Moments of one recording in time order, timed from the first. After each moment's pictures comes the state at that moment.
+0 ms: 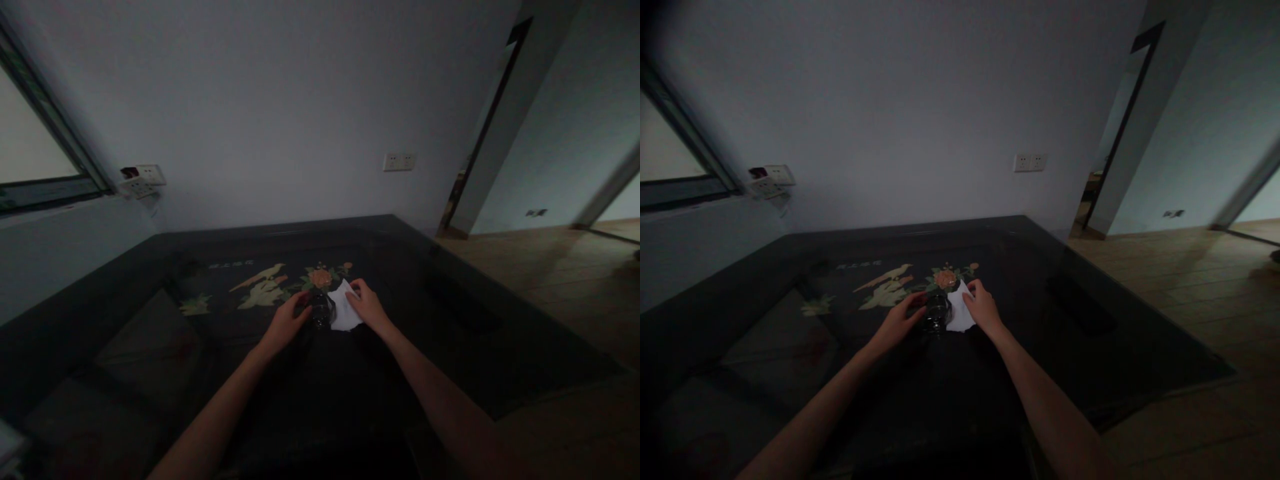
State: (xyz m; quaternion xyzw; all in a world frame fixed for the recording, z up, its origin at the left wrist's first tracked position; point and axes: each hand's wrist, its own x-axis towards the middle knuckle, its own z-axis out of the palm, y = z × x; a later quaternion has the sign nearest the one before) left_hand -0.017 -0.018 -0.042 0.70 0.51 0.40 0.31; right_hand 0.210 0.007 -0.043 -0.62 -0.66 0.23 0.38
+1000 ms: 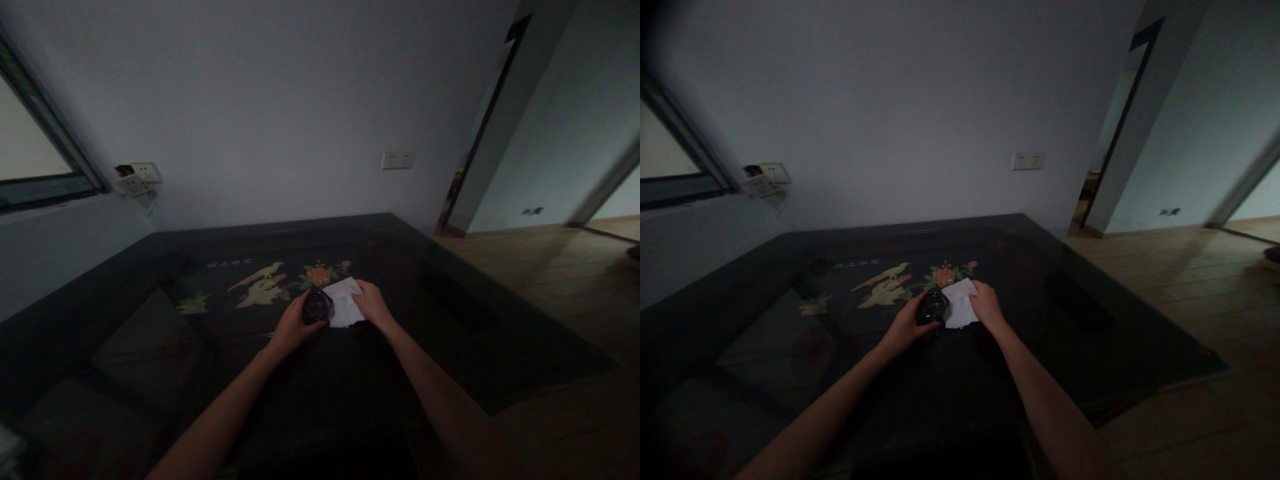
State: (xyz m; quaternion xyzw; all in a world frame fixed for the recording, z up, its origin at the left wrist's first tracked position) left_hand -0.007 -0.018 -0.059 0.75 0.50 0.37 0.24; right_hand 0.216 0.011 -0.037 -0.62 -0.67 0.20 0.36
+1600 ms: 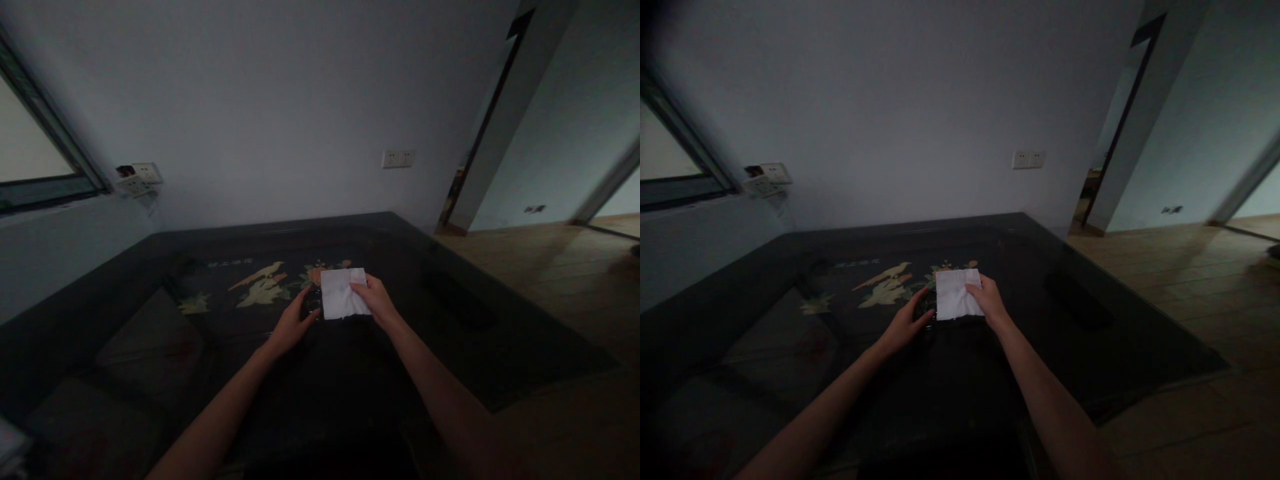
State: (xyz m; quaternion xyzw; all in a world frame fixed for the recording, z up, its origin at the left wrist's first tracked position) left_hand -0.012 -0.021 -0.051 0.75 0.49 0.36 0.27; right_hand 0.212 0.008 -0.032 -0.49 -0.53 0.43 0.54
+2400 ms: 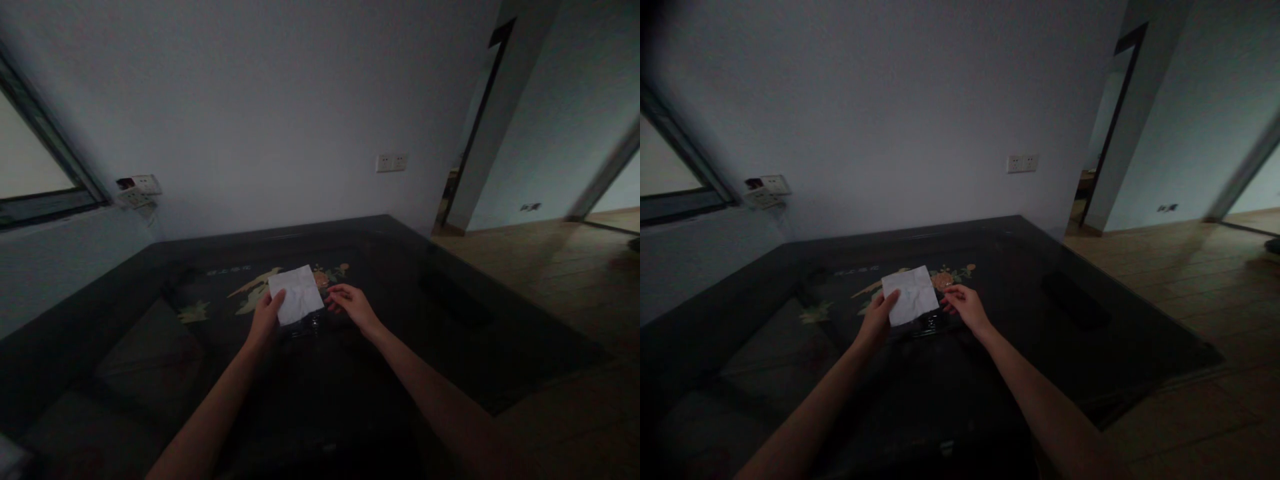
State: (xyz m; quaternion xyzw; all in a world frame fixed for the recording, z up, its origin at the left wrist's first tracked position) left_hand -0.028 -0.011 -0.027 0.47 0.49 0.60 0.43; right_hand 0.186 -0.005 -0.035 -0.40 -0.56 0.52 0.51
